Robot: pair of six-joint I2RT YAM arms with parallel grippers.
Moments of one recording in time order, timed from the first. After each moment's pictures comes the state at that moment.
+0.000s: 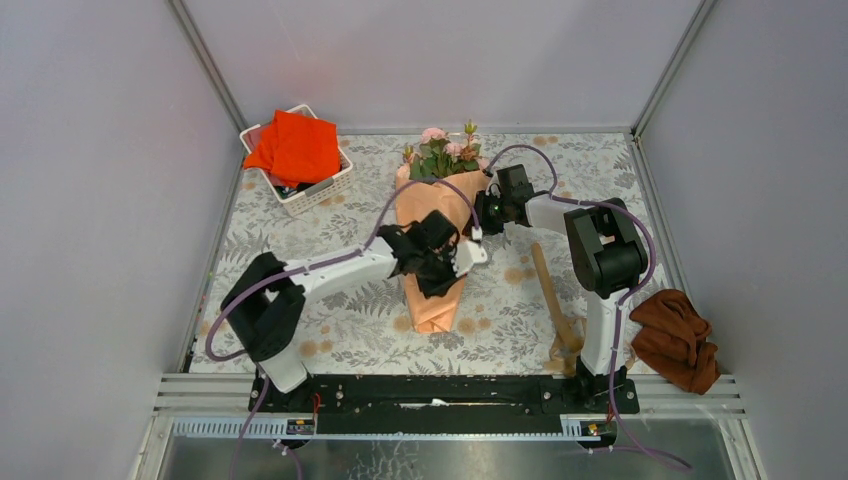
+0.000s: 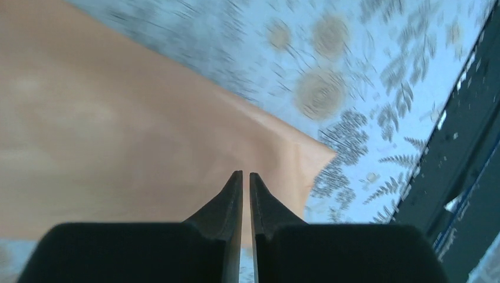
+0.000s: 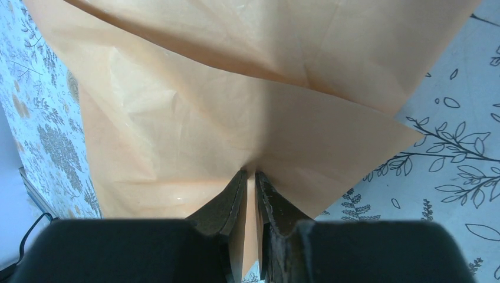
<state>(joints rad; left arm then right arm) -0.82 1.67 1.20 -0.56 0.35 0.34 0.33 2.05 1.24 -0.13 -0.46 0.45</state>
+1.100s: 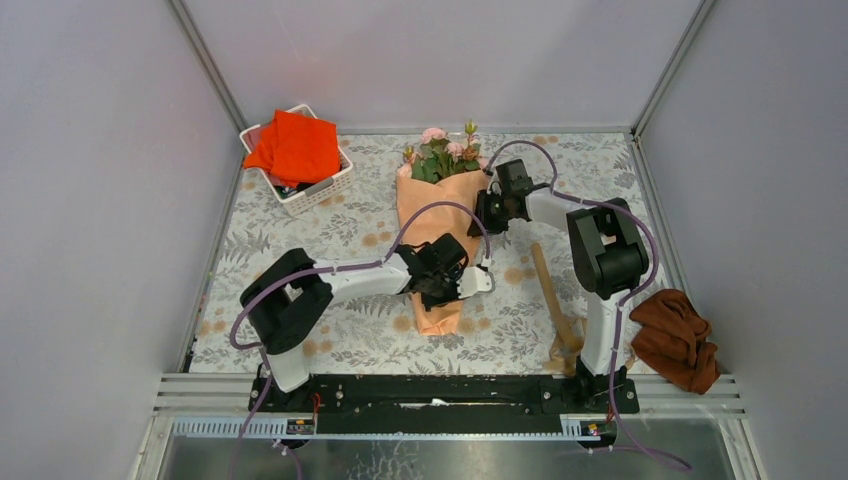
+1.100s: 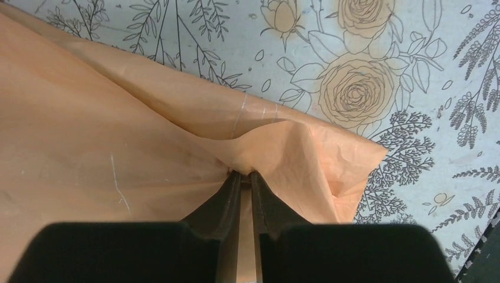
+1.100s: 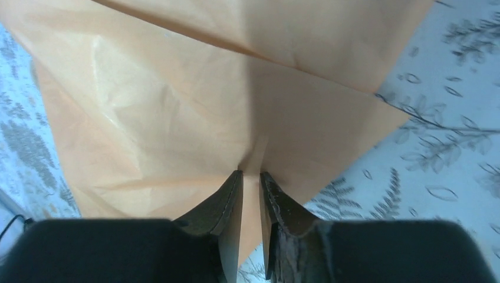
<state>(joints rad) -0.91 1.79 1.08 -0.43 0.24 0.48 0.34 2.04 1.29 -0.24 -0.43 0.40</state>
